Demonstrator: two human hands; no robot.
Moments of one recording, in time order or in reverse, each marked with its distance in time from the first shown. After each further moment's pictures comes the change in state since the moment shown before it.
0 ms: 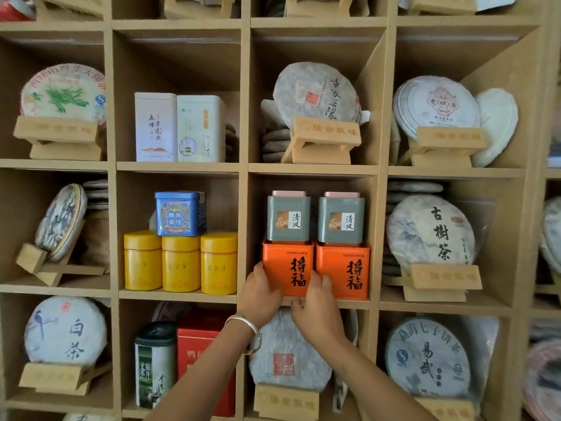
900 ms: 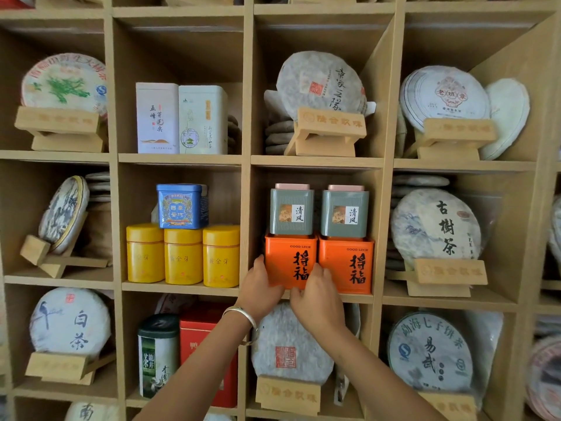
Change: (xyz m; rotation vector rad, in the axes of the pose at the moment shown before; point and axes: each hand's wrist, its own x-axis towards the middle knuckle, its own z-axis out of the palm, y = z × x) left_hand 0.002 -0.004 -0.003 -0.034 -0.033 0.003; right_hand 0.006 -0.006 0.002 -0.061 0.025 0.028
